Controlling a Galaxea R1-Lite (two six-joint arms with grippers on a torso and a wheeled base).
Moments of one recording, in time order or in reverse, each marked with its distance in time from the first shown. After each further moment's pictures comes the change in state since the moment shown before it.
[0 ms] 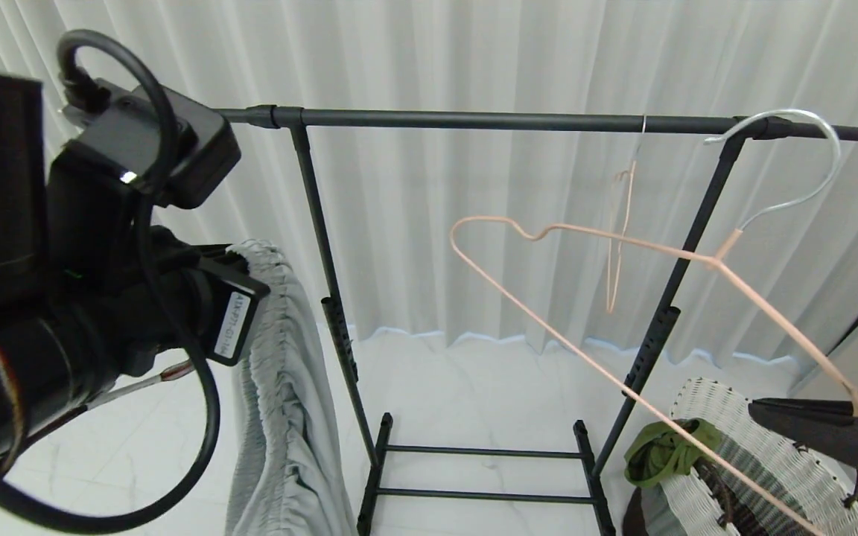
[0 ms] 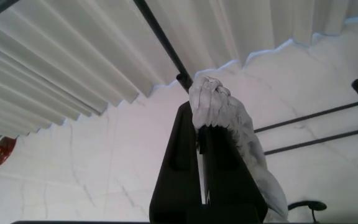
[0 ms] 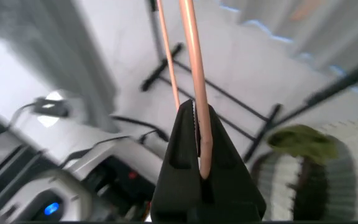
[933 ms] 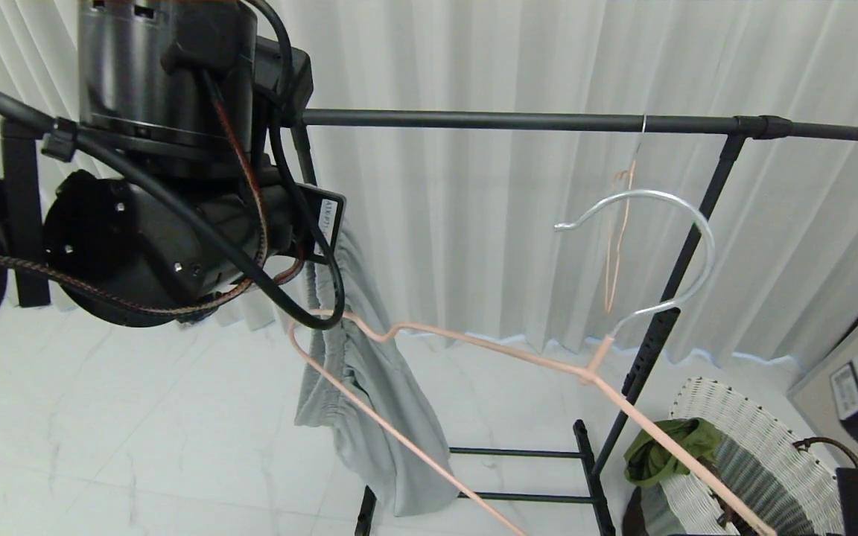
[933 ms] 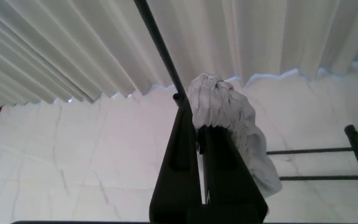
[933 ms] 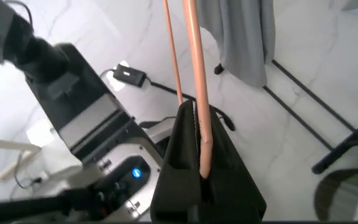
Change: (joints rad) left arm 0.093 0.251 -0.282 0.000 0.013 -0.132; right arm 0.373 0.143 -0.008 -0.065 -0.007 0.233
